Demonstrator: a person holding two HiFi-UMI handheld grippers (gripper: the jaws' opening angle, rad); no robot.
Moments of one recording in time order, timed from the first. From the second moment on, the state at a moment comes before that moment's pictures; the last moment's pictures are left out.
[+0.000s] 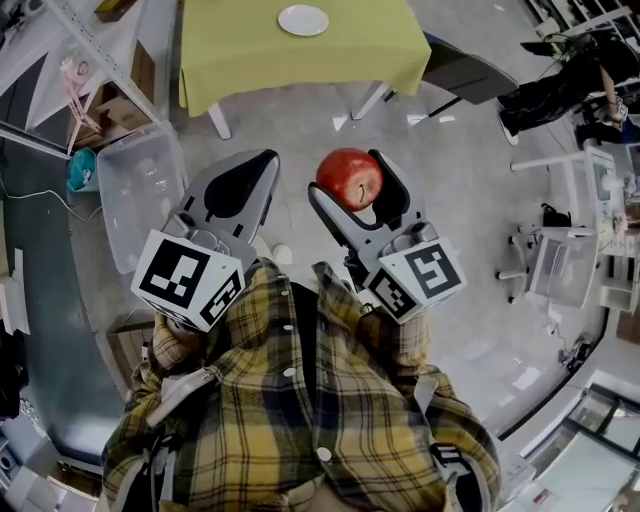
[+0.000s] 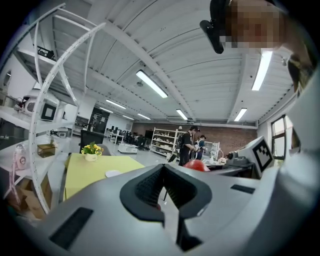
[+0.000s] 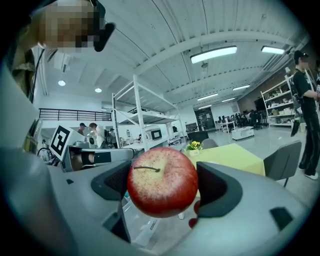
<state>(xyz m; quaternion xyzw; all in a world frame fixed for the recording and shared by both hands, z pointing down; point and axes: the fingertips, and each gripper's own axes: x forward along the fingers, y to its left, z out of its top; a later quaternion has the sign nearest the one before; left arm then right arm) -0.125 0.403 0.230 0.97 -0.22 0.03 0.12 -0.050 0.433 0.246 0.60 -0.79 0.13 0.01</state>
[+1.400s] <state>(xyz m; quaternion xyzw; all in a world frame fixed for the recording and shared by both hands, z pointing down) -0.085 0.151 0.253 0.96 -0.23 0.04 0.14 -0.001 0.186 0.274 0.60 -0.78 0.16 0.04</state>
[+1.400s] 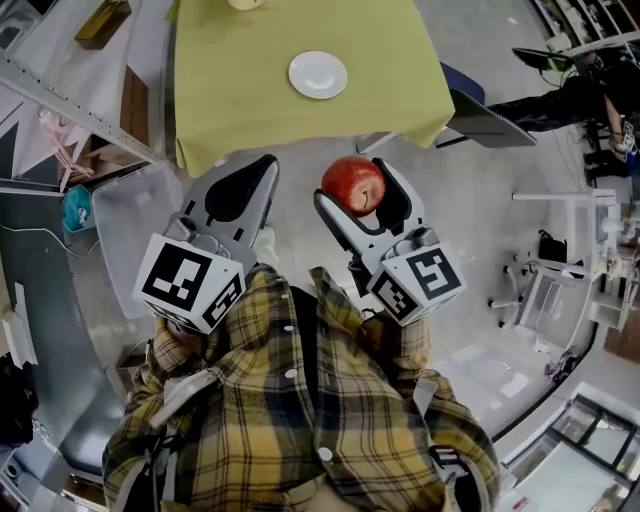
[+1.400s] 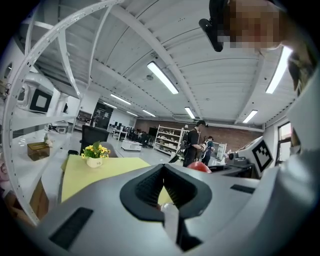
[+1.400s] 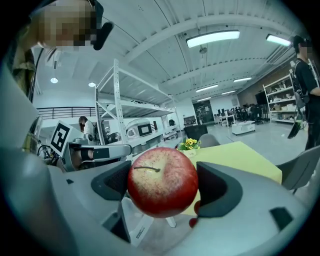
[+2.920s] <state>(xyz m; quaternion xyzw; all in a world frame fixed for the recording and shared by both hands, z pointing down) 0.106 -0.030 0.275 0.90 -0.39 0.03 0.18 0.207 -0.009 0.293 0.45 -0.87 0.18 0.08</state>
